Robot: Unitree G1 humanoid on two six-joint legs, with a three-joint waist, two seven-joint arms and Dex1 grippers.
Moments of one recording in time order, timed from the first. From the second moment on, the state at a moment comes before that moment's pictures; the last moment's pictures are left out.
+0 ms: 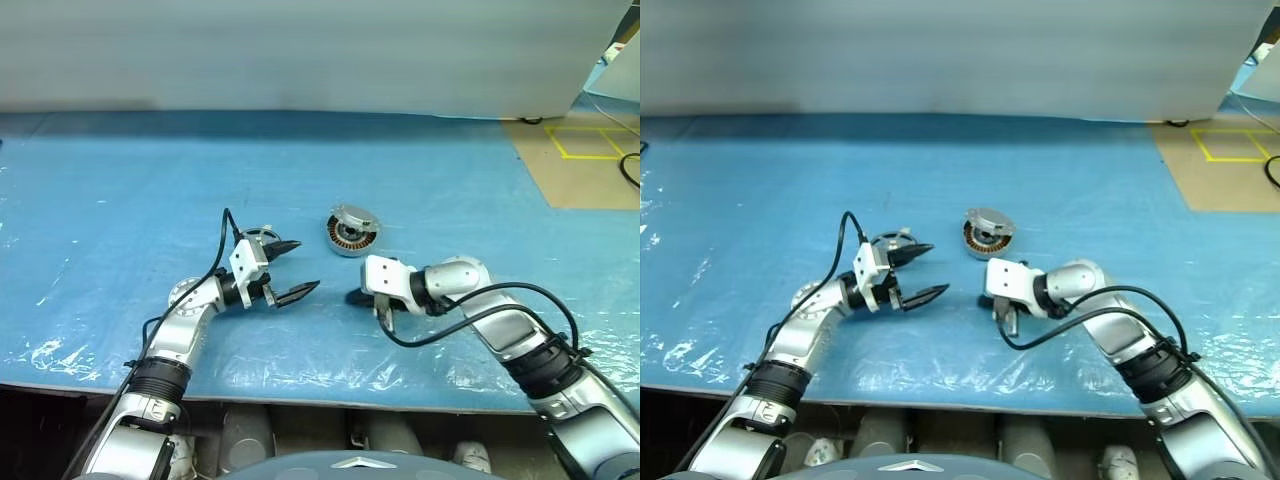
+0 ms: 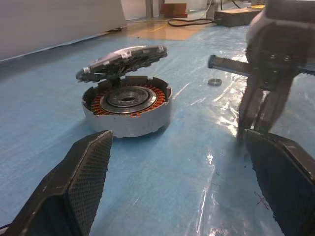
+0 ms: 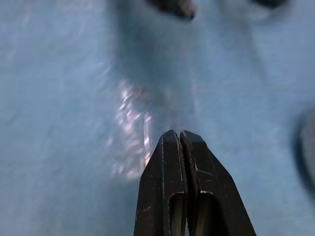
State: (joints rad) left arm -0.30 0.30 -0.12 0.32 -0.27 -0.24 -1.04; right arm -0.42 -0.59 0.41 -0.14 -0.03 0.34 1.03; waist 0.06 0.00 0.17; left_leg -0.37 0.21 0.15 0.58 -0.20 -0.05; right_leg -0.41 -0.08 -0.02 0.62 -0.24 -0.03
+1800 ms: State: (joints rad) left arm -0.30 0.30 -0.12 0.32 -0.27 -0.23 -1.05; right arm -0.46 -0.54 0.33 0.01 -0.10 0.22 0.90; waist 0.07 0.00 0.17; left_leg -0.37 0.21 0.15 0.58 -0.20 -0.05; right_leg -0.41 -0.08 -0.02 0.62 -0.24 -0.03
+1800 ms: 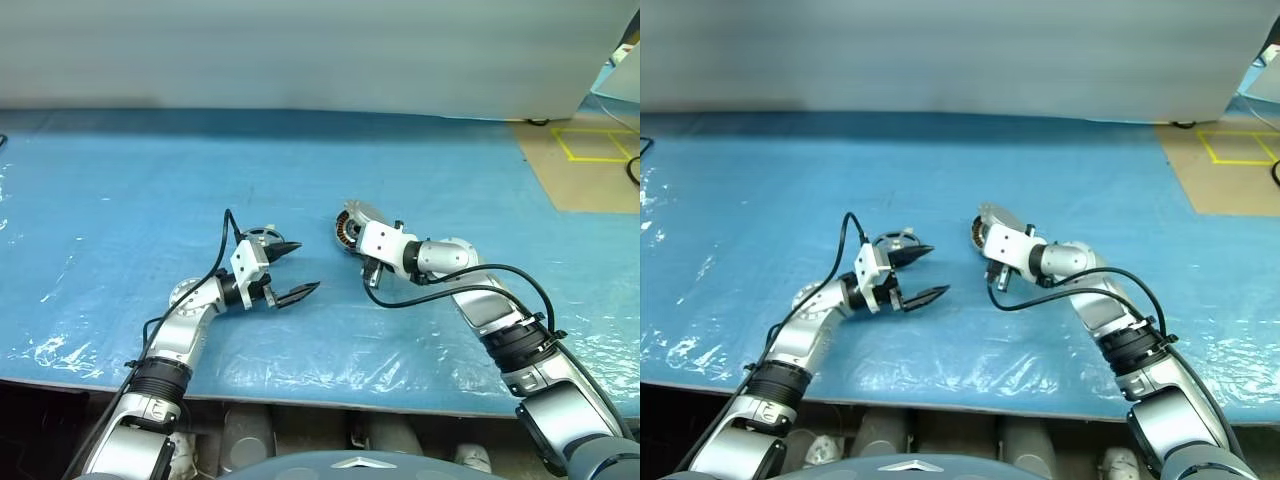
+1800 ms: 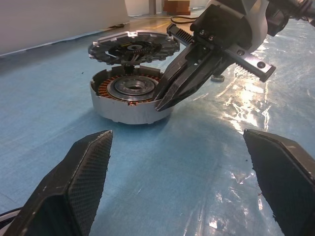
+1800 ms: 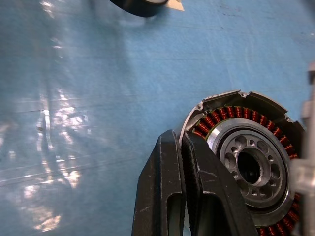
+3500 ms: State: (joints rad) left arm -0.32 0.27 -0.13 0.35 -0.25 -0.23 -1.06; right arm -0.39 -0.56 0.22 -0.09 0.06 0.23 0.85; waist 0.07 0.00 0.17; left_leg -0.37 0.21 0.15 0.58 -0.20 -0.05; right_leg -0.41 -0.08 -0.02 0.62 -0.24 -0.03
